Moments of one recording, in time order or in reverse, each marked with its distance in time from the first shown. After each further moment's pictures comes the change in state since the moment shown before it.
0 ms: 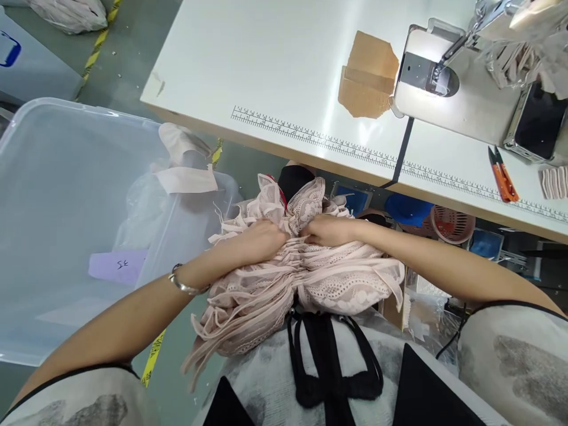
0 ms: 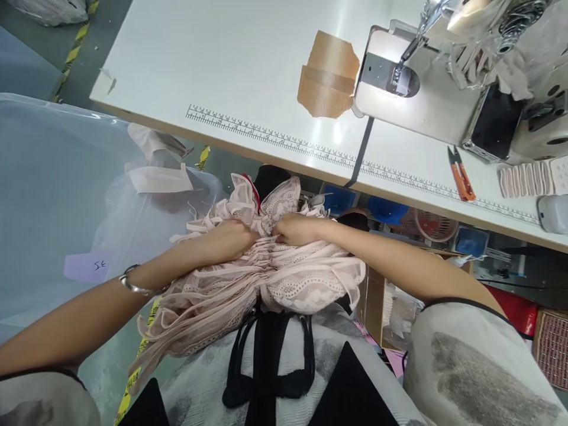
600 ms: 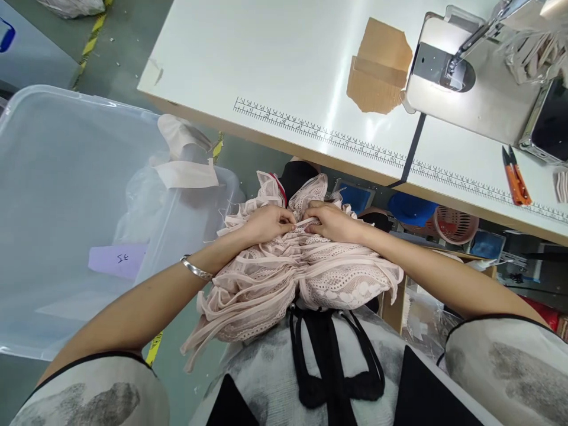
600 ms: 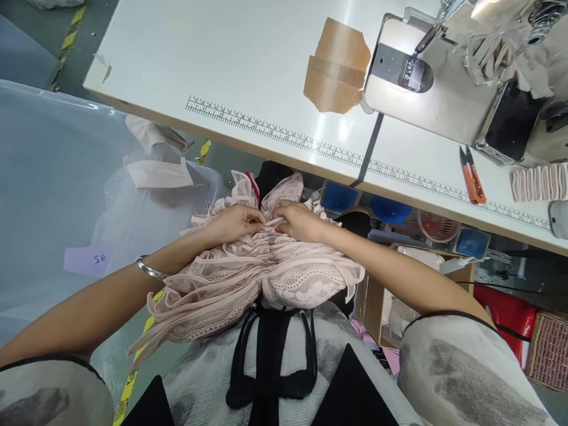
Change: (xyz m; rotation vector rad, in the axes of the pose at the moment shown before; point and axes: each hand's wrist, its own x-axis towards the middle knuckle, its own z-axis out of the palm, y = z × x) left_hand 0.021 -0.019 0.008 -0.808 0.166 -0.312; right_hand 0.001 0.006 0.009 0.345 0.473 0.100
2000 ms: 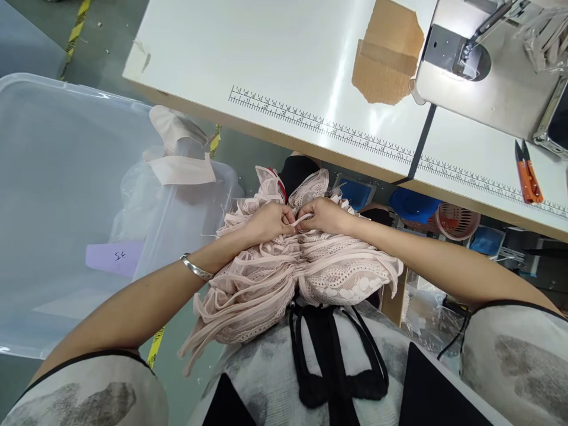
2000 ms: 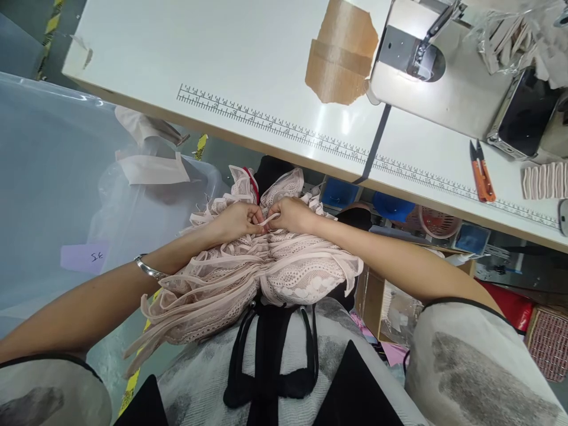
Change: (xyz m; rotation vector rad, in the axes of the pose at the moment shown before) left_hand 0.001 0.004 0.004 -0.188 0.006 -0.089; right_hand 0.019 -0.009 0.003 0.153 -0.051 0.250
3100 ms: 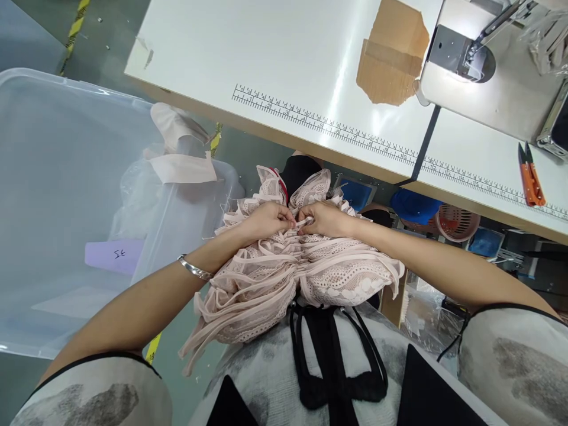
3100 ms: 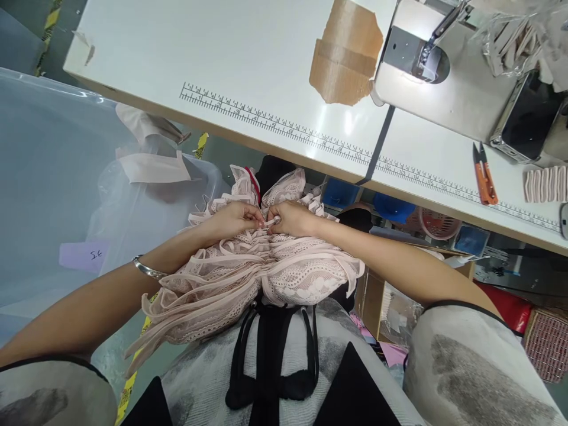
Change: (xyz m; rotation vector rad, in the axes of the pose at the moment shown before) left_hand -0.002 -0.002 -0.005 -0.128 -0.040 -0.035; right_hand -0.003 -0.006 -0.001 -0.158 -0.080 -0.017
